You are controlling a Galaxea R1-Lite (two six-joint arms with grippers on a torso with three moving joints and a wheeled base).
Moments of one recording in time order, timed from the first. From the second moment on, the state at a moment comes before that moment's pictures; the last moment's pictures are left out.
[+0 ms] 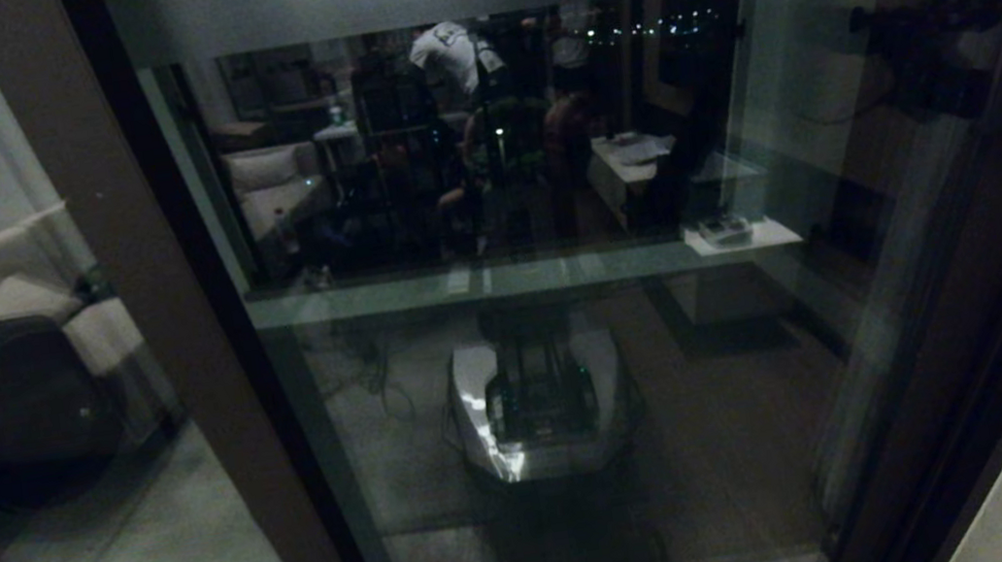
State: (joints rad) left arm 0.00 0.00 -0.04 0.11 0.00 0.01; right arm -0.57 2.04 -1.85 0.24 0.82 -0.15
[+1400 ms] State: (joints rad) left arm 0.00 0.00 -0.04 0.11 0.00 0.01; right arm -0.54 2.03 -1.83 0.24 0.82 -0.15
